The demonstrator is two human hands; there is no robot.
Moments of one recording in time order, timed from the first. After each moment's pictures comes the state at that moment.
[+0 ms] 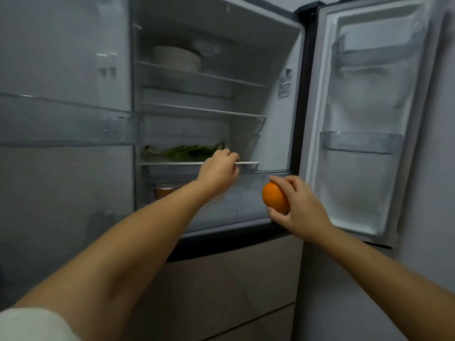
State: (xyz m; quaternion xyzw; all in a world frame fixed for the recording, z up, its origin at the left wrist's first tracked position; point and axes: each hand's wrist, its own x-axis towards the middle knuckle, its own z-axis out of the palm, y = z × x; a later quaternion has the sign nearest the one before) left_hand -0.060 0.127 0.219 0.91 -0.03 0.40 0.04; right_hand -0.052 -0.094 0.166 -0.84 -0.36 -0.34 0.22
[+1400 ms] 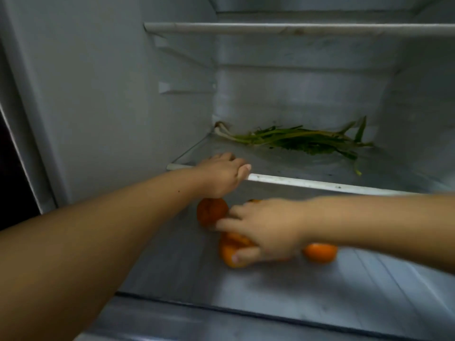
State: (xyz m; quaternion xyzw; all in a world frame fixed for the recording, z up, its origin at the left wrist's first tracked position) left_hand 0.134 0.373 0.211 0.96 0.26 0.09 0.03; right_hand 0.196 0.240 0.201 -0.59 -0.78 -0.06 -0.18
